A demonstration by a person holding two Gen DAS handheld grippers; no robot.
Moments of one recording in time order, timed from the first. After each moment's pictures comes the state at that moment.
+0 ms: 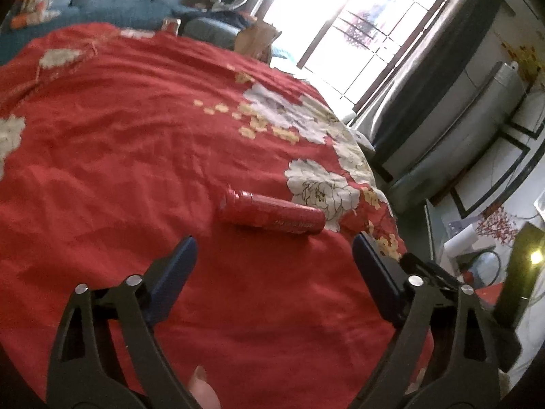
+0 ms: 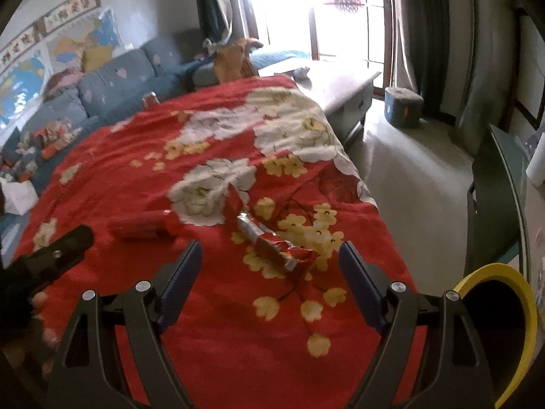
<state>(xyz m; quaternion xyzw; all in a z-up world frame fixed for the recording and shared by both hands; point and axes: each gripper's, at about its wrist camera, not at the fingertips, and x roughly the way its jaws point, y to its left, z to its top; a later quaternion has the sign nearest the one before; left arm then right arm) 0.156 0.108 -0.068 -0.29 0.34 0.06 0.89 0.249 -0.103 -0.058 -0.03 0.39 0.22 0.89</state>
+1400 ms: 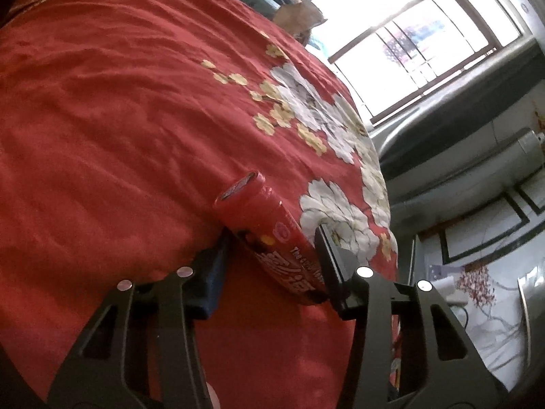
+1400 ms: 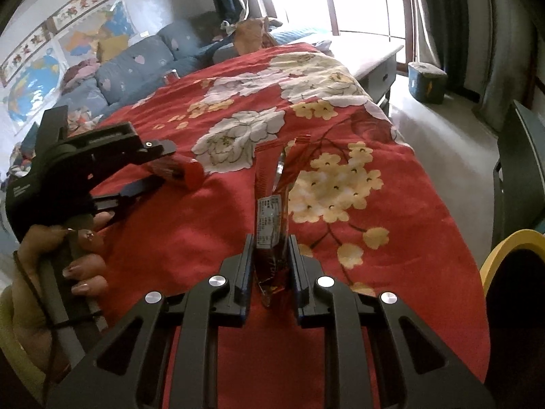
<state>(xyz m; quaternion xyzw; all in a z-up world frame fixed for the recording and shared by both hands) 0.216 0.133 -0.101 -0.41 0.35 0.08 0.84 0.222 -0.106 -0.089 -0.01 0.43 0.28 0.86</state>
